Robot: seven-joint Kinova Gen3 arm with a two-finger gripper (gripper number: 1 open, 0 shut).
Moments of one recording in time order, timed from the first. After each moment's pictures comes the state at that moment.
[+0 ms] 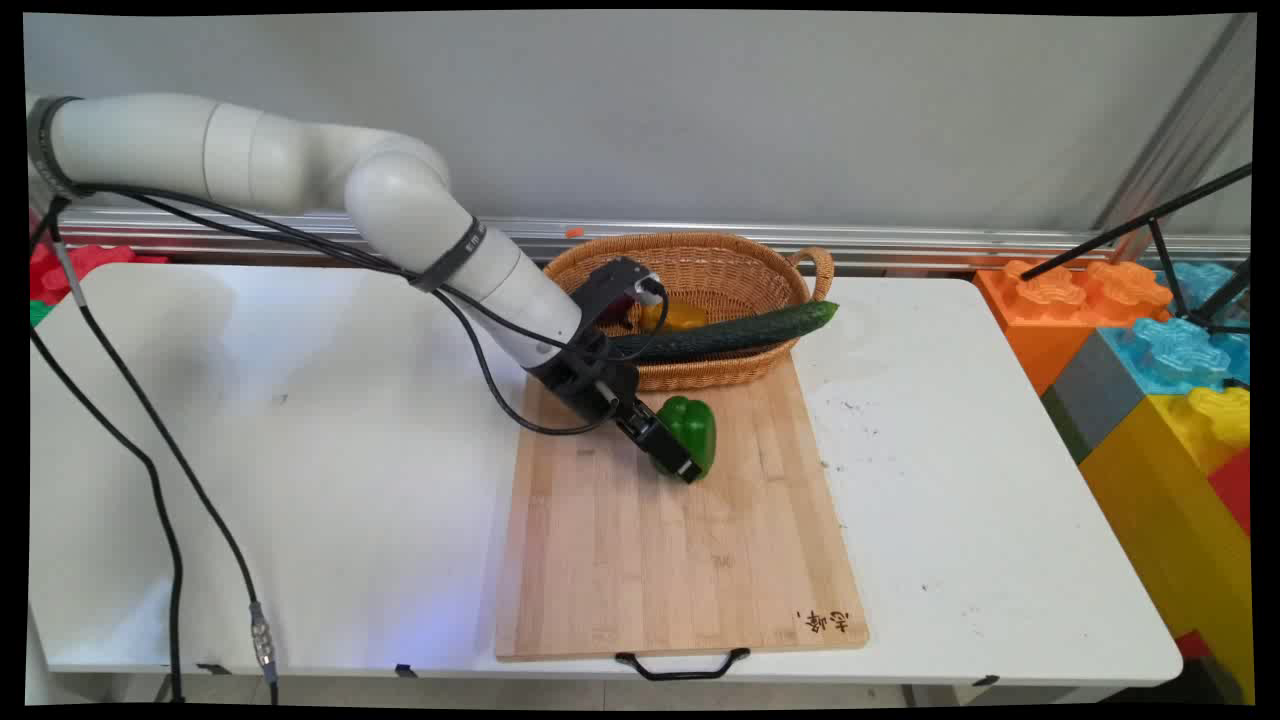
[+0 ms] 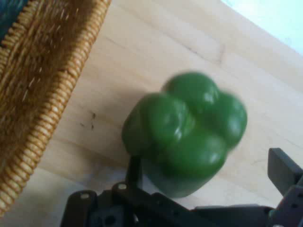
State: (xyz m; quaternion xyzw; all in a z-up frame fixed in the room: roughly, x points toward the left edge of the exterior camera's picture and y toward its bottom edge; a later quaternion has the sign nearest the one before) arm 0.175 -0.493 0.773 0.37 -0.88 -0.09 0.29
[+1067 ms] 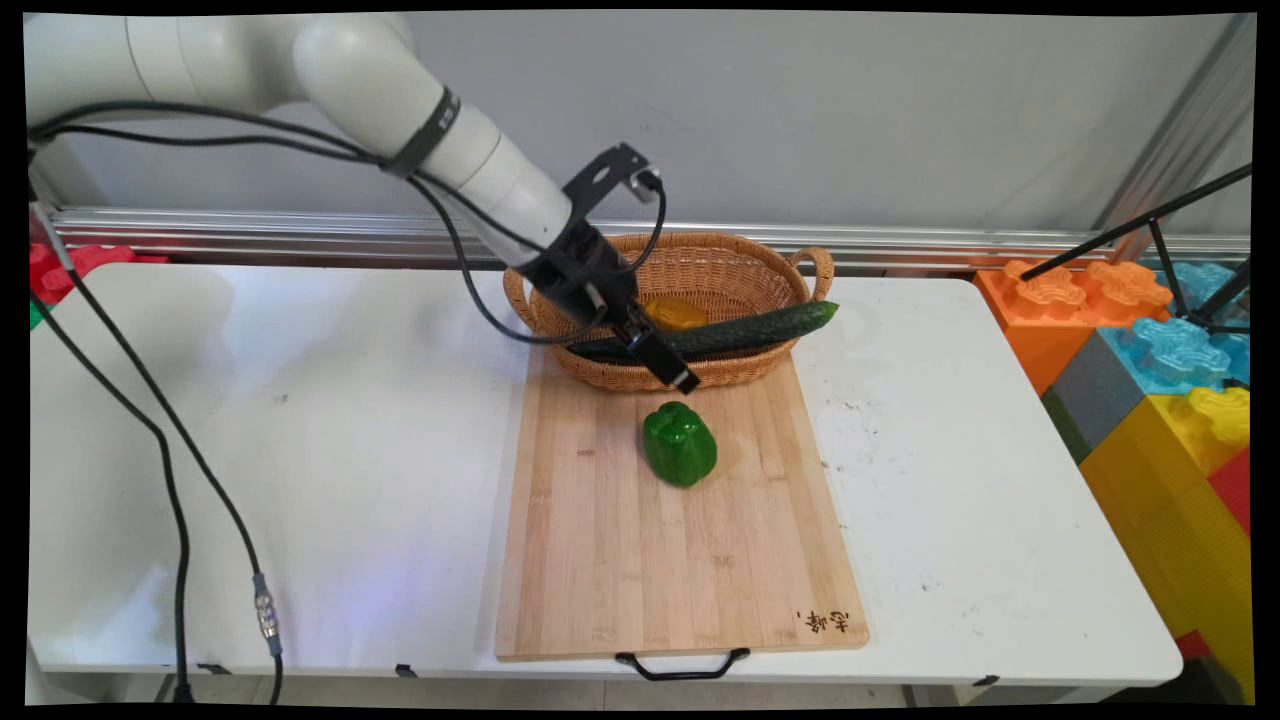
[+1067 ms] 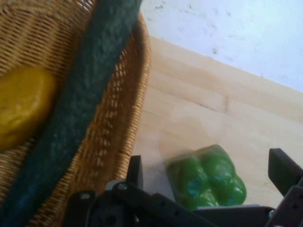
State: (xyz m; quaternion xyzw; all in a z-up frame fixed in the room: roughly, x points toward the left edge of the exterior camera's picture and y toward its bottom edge) arm 0.185 -0.516 0.865 0.31 -0.90 -0.01 0.31
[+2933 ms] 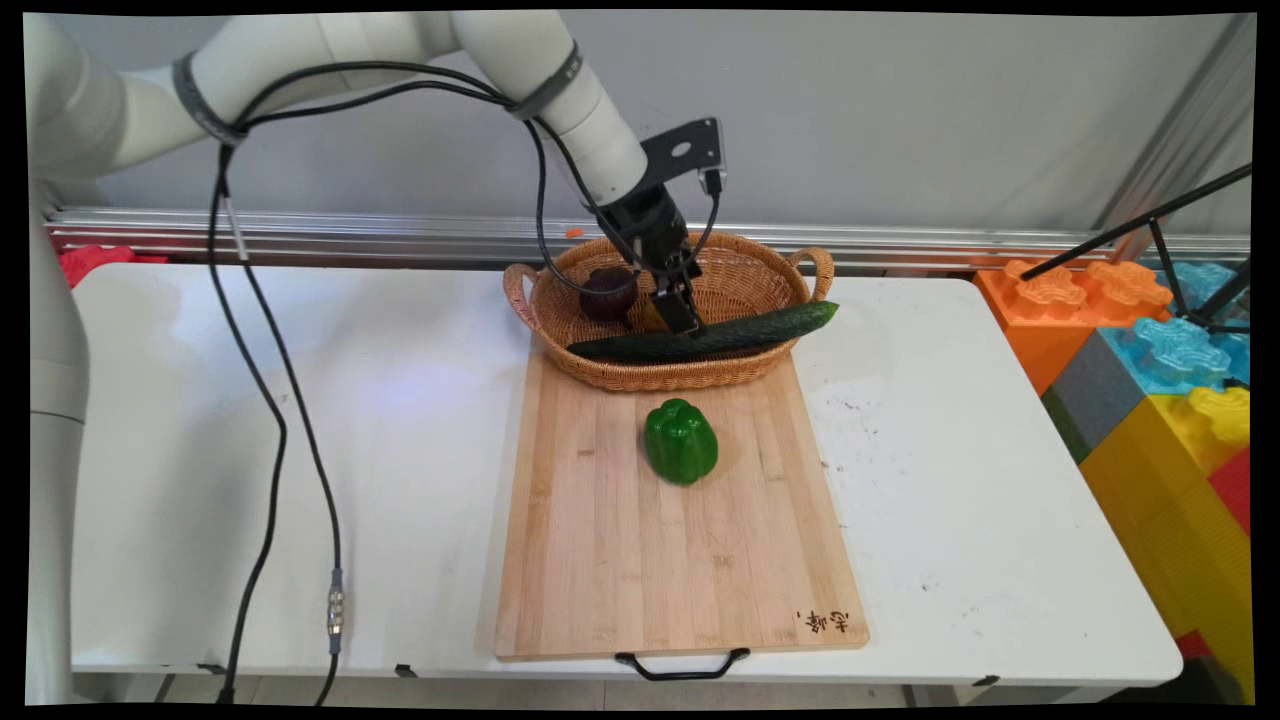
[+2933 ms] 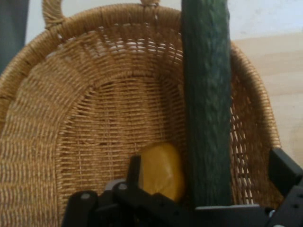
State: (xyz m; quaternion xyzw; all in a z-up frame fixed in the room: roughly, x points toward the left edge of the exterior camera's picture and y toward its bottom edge) arm 0.143 -0.617 0.865 0.10 -0.97 0.09 0.22
